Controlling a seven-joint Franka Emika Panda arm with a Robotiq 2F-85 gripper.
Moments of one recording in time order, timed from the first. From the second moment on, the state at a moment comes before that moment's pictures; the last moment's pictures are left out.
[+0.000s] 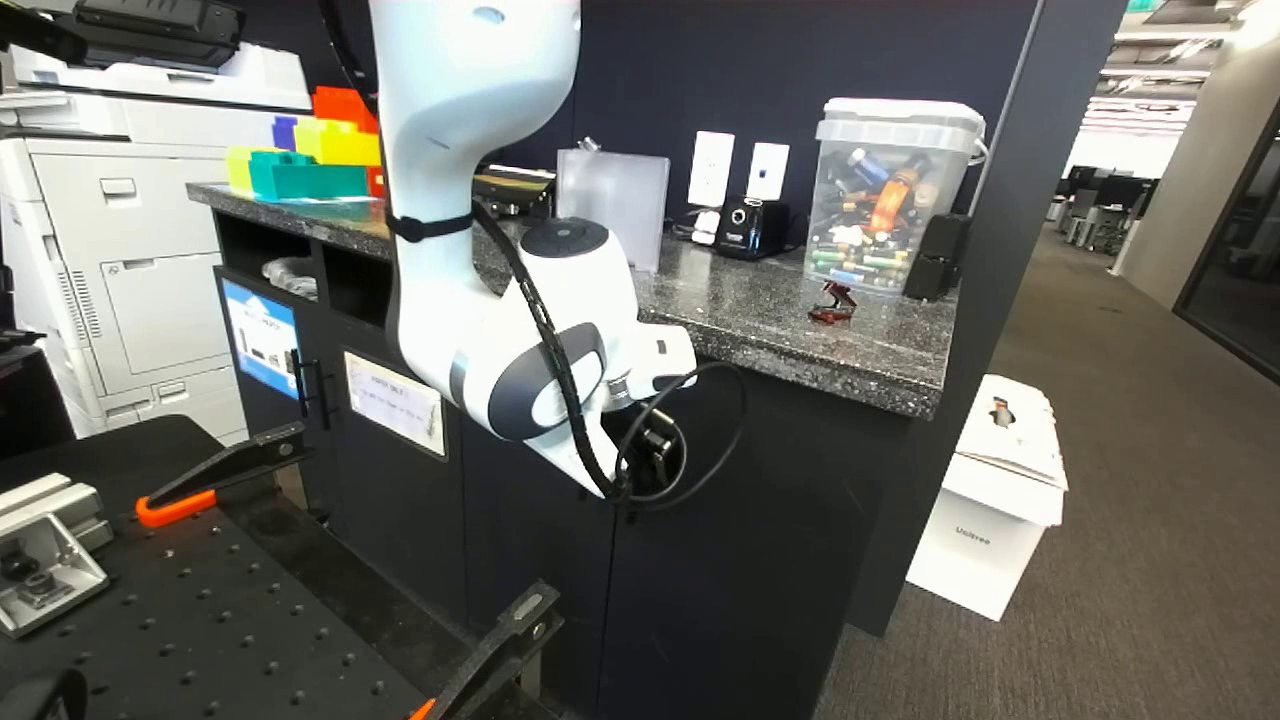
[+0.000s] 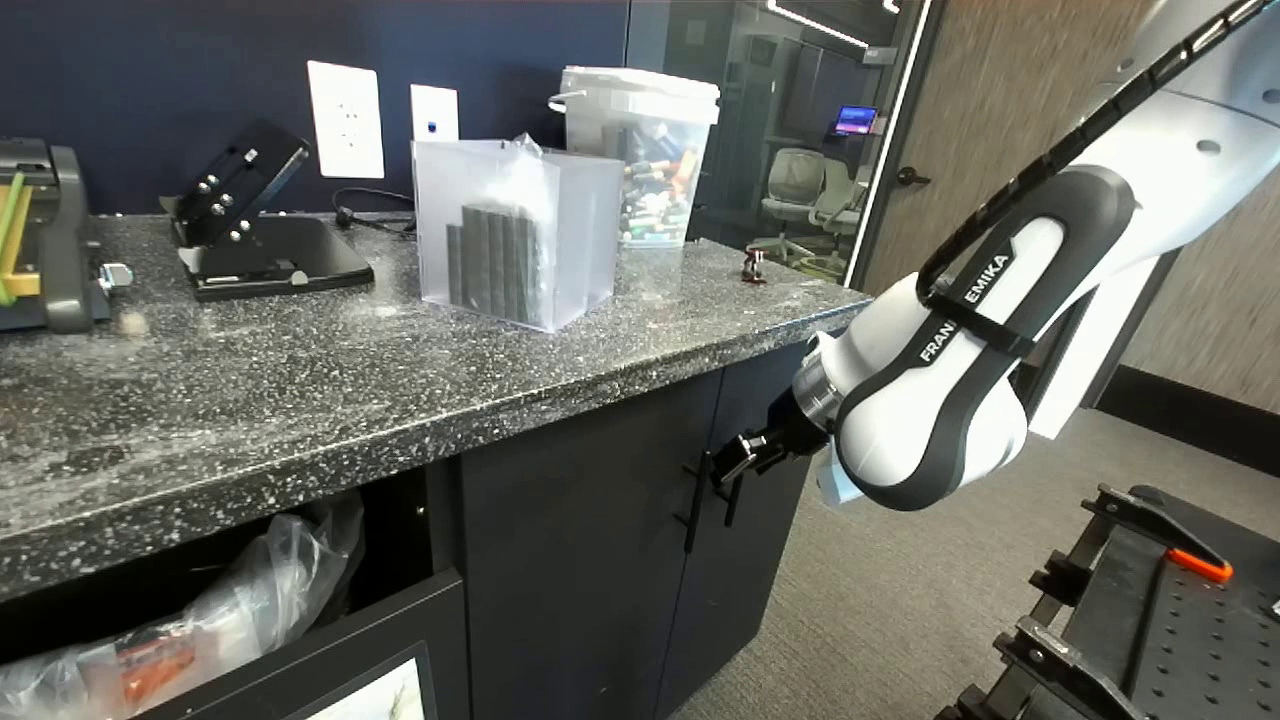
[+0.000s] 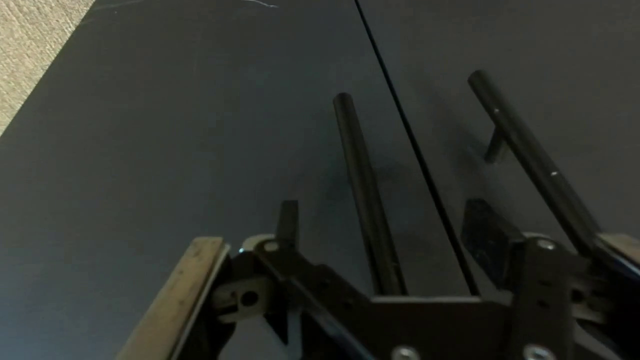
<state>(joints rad) -0.03 1.09 0.08 -1.86 0.06 3.47 -0.01</state>
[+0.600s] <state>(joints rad) -0.03 1.11 0.07 -1.83 0.06 3.47 0.01</state>
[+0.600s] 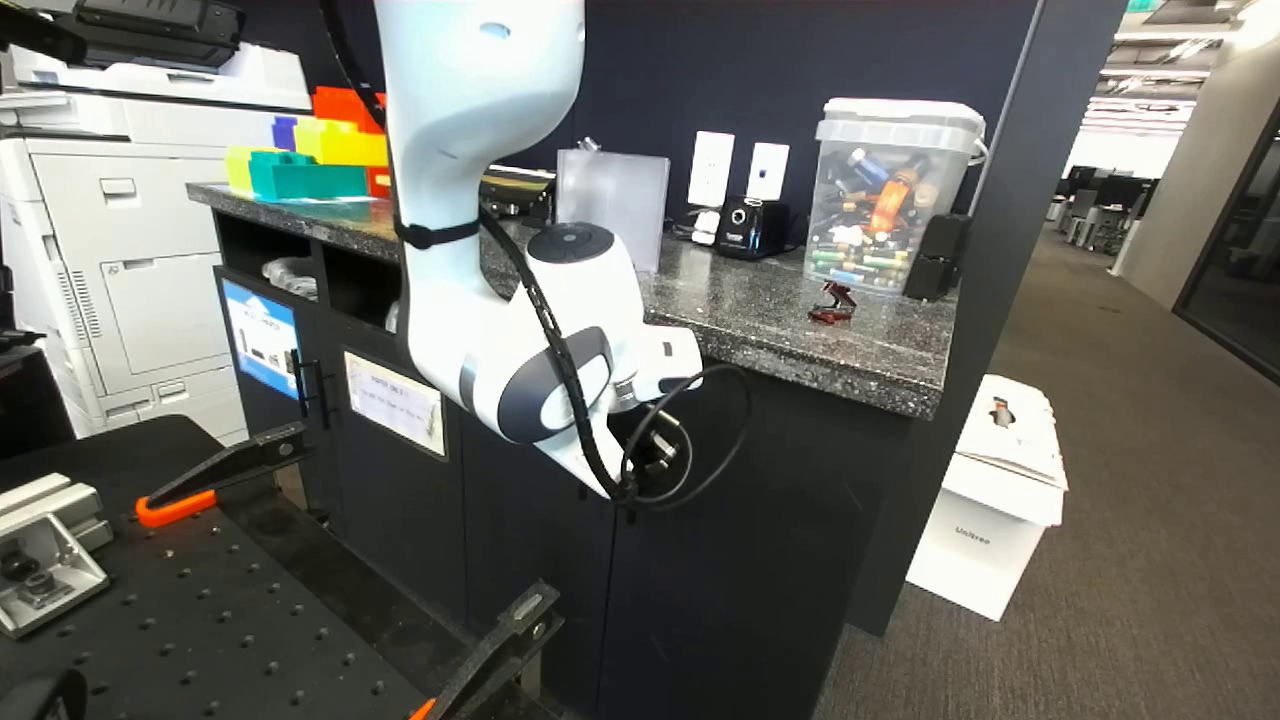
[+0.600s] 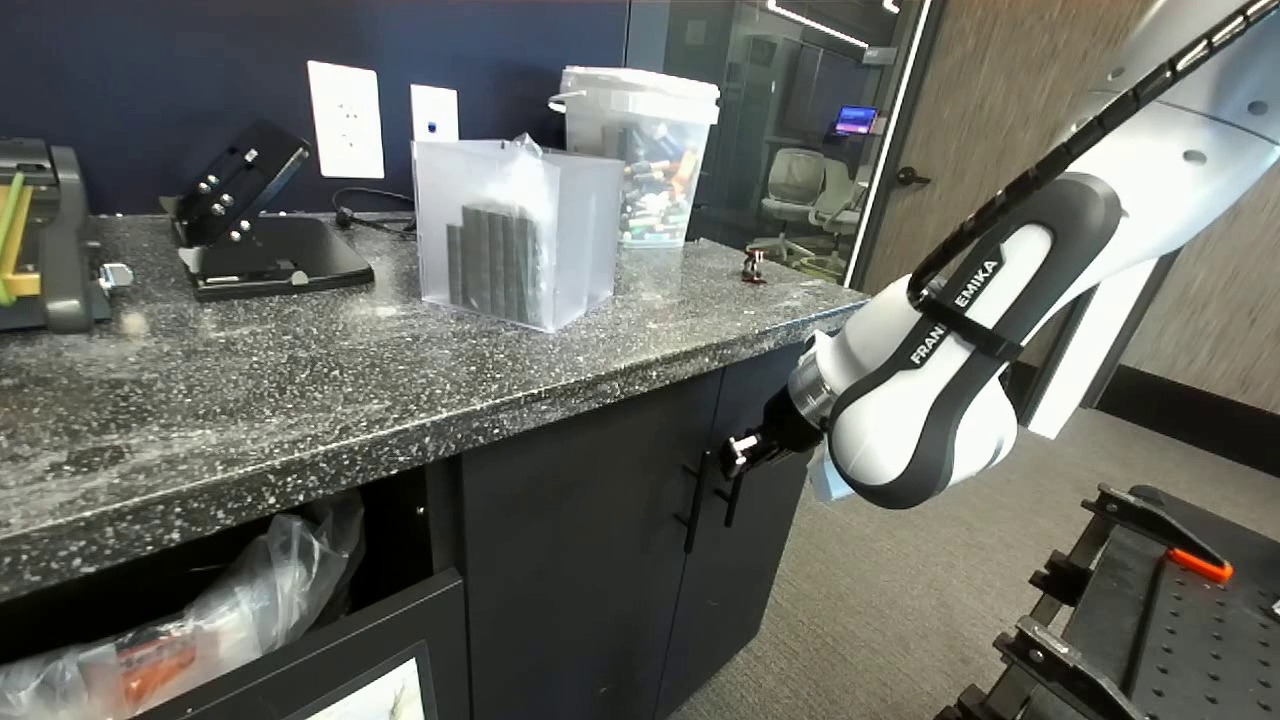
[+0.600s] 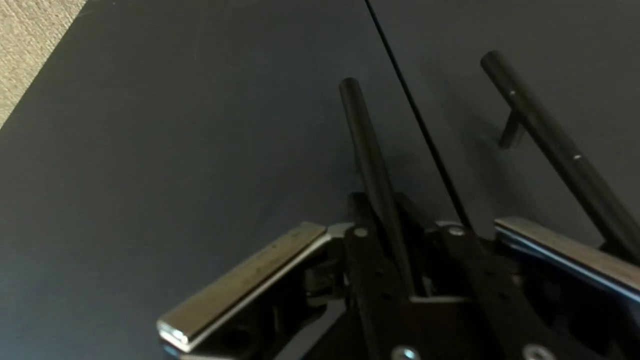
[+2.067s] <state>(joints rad) -0.45 0.96 0.16 -2.22 -0.44 3.52 -0.20</state>
